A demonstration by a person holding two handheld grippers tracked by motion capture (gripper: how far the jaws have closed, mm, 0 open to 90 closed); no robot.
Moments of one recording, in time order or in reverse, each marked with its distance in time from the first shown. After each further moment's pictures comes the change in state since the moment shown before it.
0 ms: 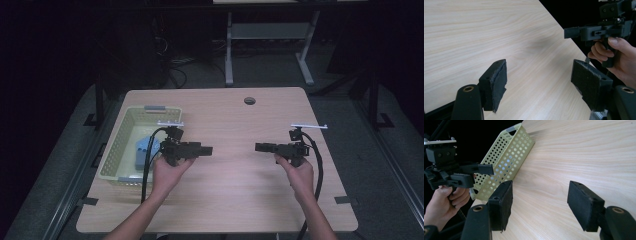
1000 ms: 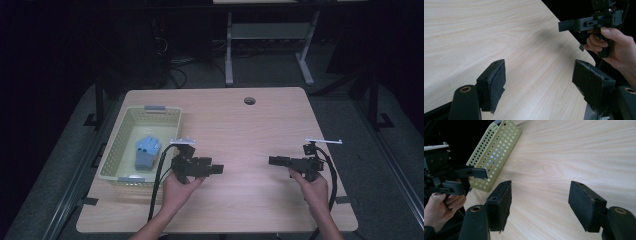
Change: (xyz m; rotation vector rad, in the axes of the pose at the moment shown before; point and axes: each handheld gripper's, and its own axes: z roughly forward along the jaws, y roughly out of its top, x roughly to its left) left arm -0.017 -0.040 0.027 0.028 -0.054 0.029; right arm -0.028 -0.035 -0.030 0.010 -0.039 0.033
